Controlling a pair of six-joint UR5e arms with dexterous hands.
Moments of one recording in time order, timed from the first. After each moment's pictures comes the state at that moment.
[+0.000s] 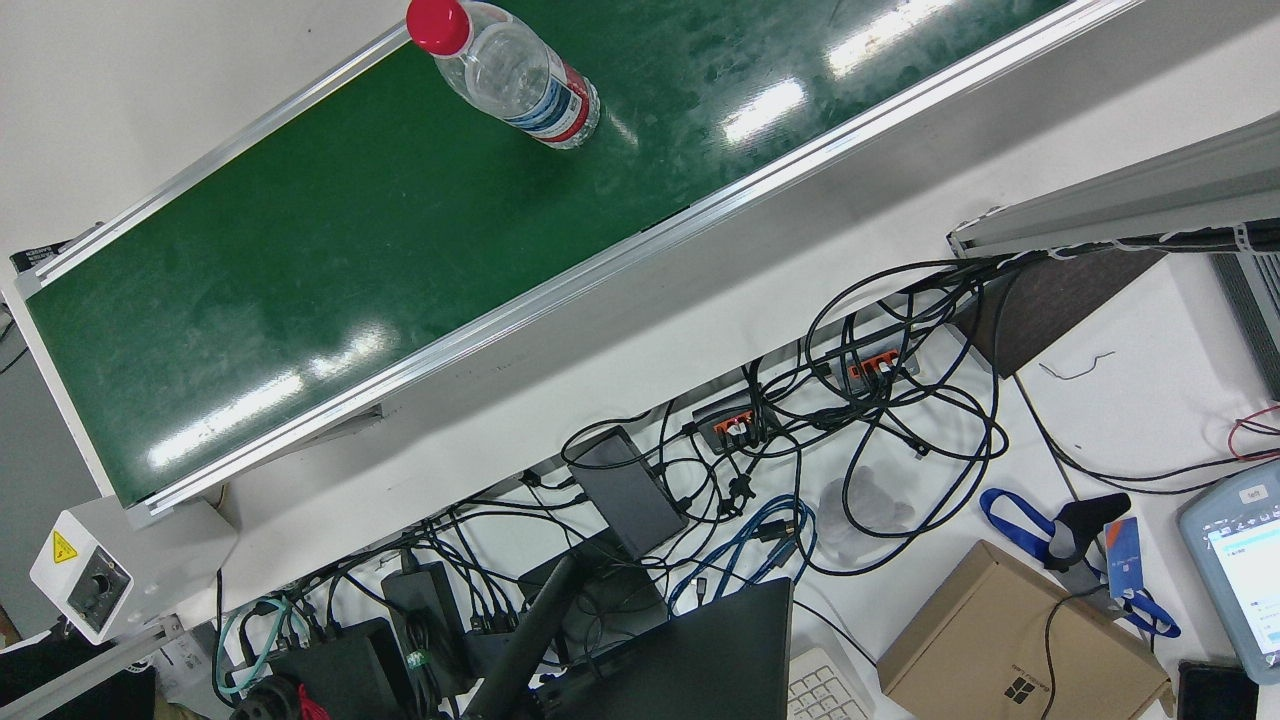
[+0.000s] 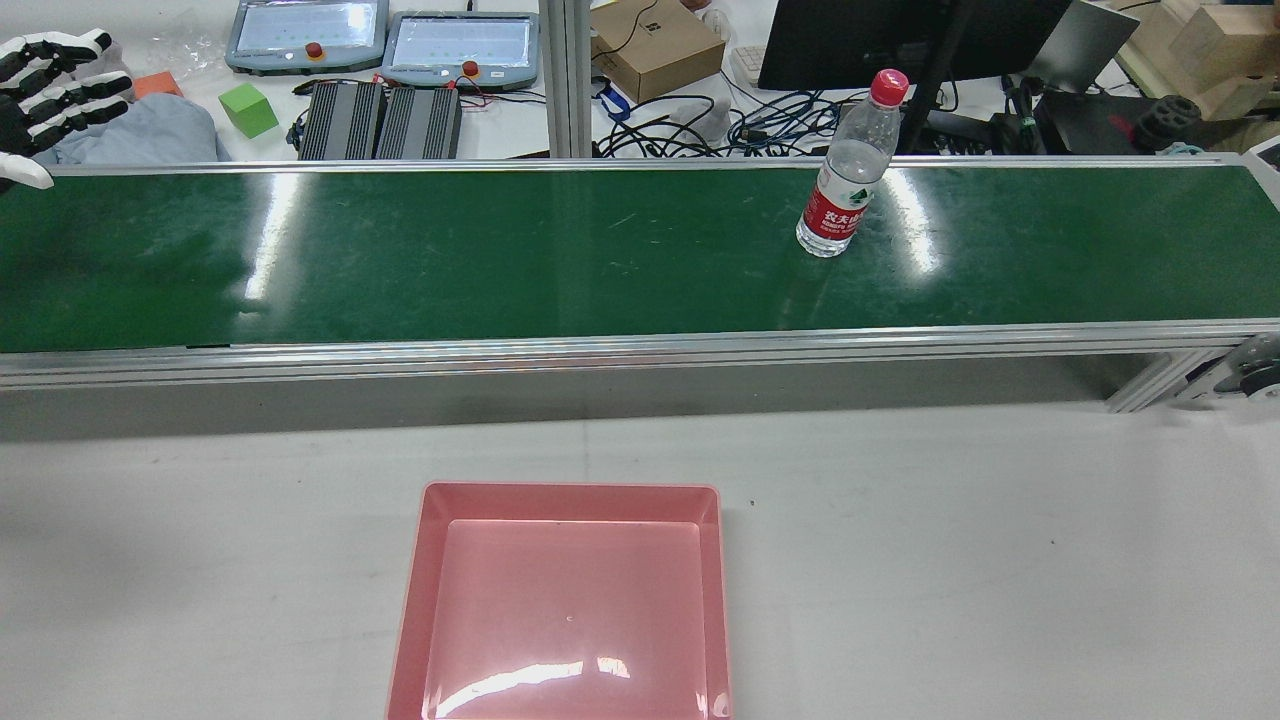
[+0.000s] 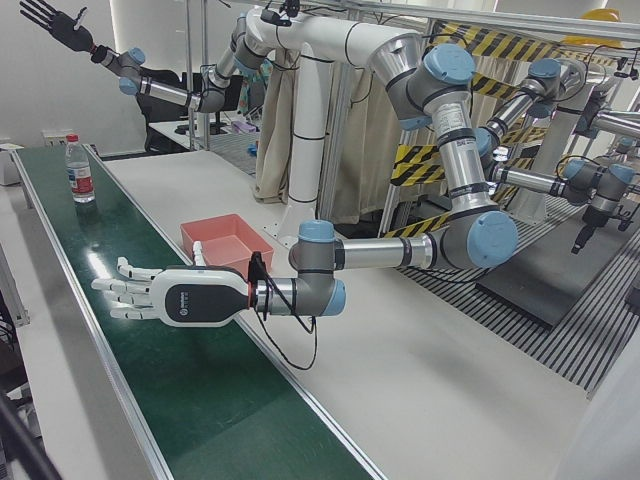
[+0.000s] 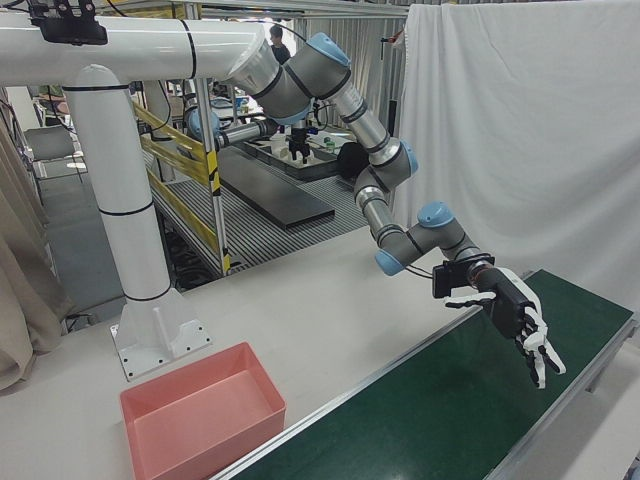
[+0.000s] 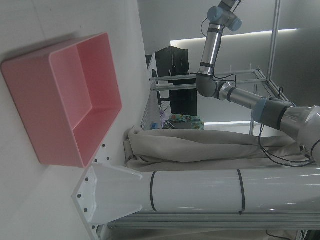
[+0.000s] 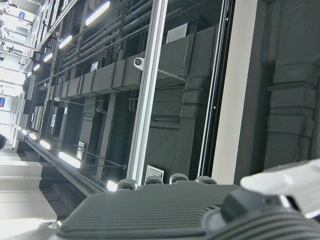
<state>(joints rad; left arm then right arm) -1.19 -1.78 -1.68 -0.08 1.54 0.22 1.98 -1.51 1.50 -2.61 -1.55 -0.04</state>
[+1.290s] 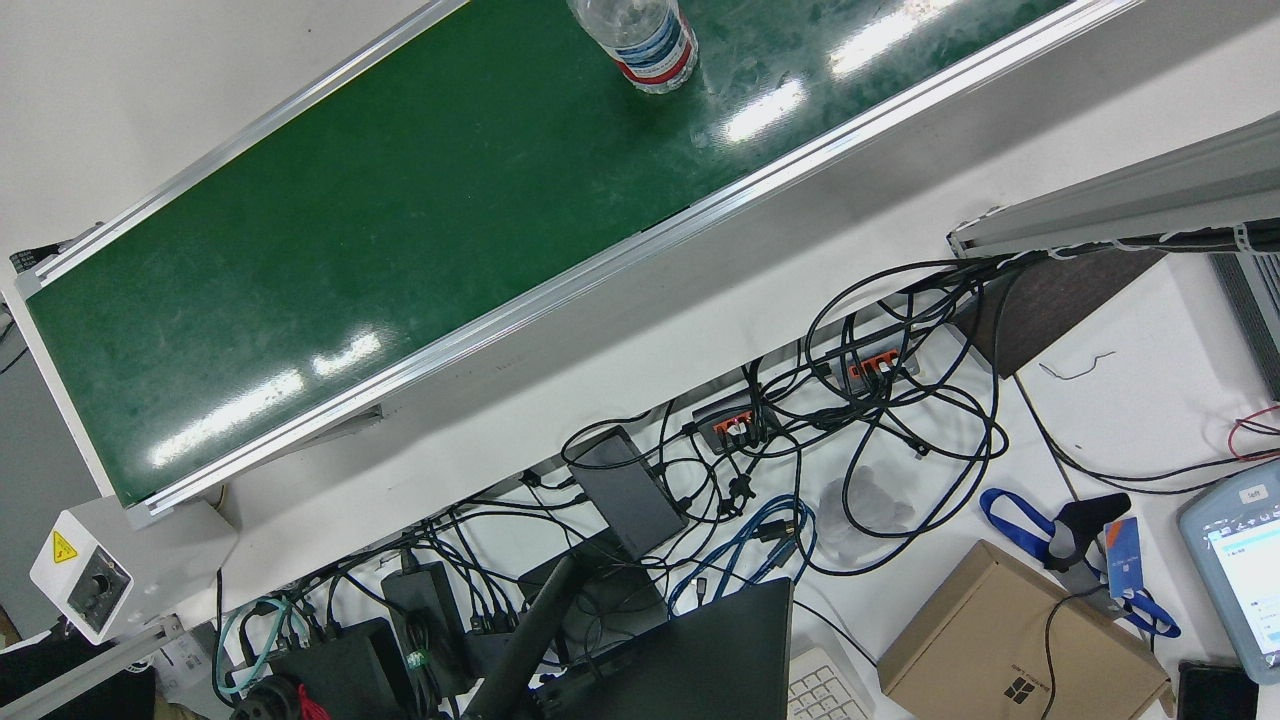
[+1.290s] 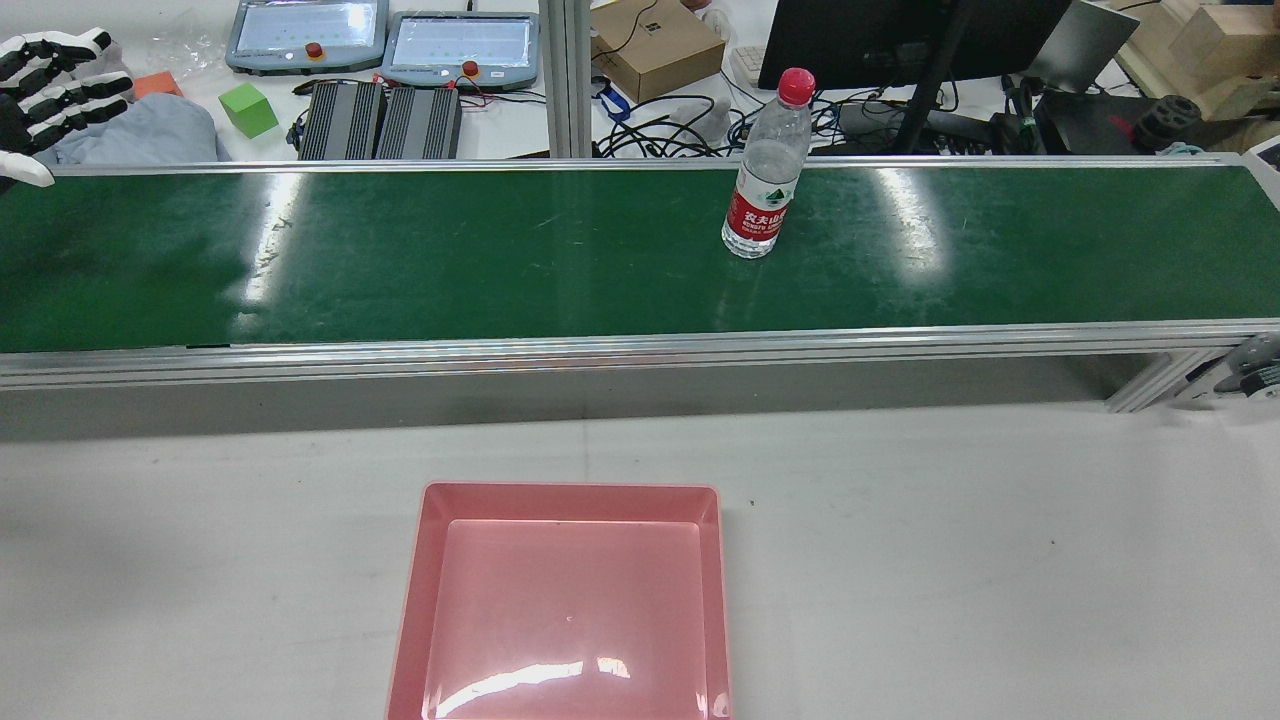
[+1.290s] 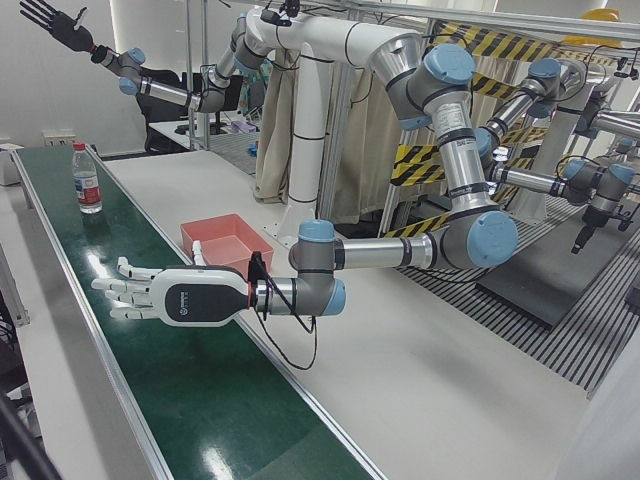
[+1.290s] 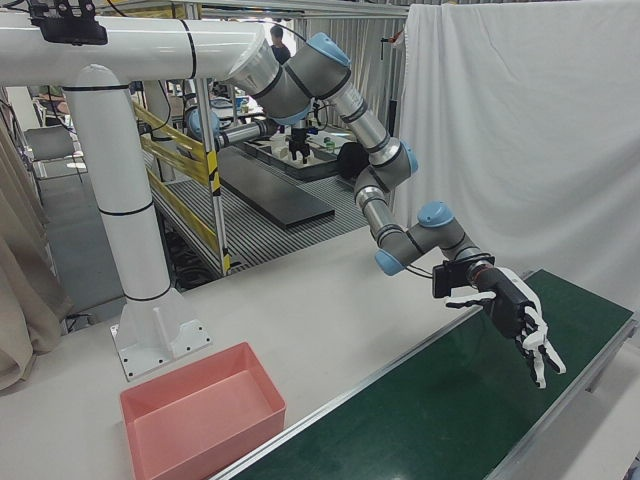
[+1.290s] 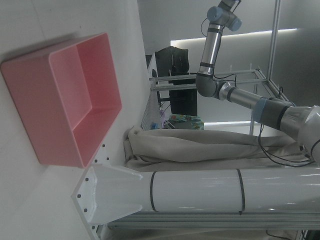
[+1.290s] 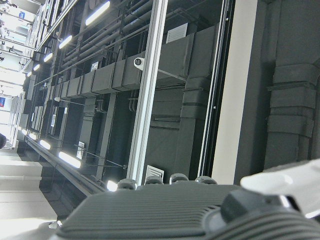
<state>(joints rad) -1.19 -1.78 -1.68 -0.08 1.54 0.22 1.98 -1.51 1.49 -2.61 -1.55 -0.04</state>
